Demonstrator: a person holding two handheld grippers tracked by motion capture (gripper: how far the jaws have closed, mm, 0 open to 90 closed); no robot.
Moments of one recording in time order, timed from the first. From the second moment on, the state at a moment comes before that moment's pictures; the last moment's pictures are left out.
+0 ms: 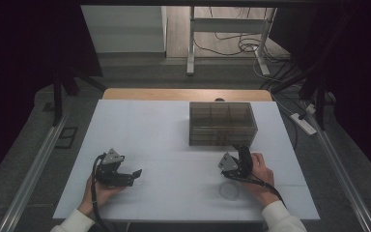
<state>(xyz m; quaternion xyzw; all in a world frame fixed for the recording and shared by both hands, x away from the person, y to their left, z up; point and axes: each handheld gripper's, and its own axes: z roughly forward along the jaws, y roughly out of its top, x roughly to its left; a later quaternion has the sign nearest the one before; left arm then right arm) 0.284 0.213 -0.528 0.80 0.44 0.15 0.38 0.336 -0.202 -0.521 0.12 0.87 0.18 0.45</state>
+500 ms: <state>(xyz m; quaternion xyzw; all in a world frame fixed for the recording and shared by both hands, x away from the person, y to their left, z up) 0.283 0.213 -0.529 0.80 0.44 0.15 0.38 0.339 -0.198 -0.524 0.11 0.87 0.18 0.45</state>
